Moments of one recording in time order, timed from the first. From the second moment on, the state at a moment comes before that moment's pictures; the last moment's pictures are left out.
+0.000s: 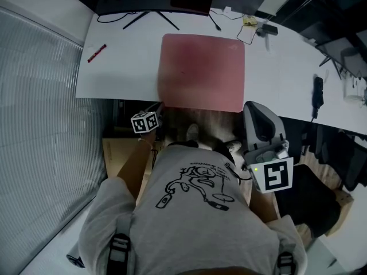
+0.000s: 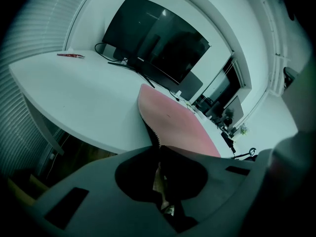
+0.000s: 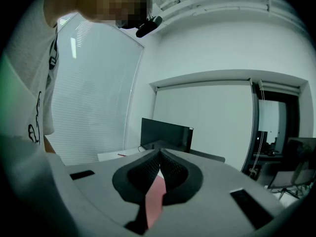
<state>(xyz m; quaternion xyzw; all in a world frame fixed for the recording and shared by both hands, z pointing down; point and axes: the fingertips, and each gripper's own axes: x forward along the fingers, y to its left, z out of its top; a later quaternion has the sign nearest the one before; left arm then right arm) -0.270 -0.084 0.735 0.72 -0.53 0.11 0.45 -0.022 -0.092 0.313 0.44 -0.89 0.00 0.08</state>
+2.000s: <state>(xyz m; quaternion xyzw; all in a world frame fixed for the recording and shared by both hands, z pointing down) -0.173 -0.098 0.694 0.80 -0.45 0.18 0.35 0.024 -0.088 0.308 0.46 -0.89 0.00 0.07</state>
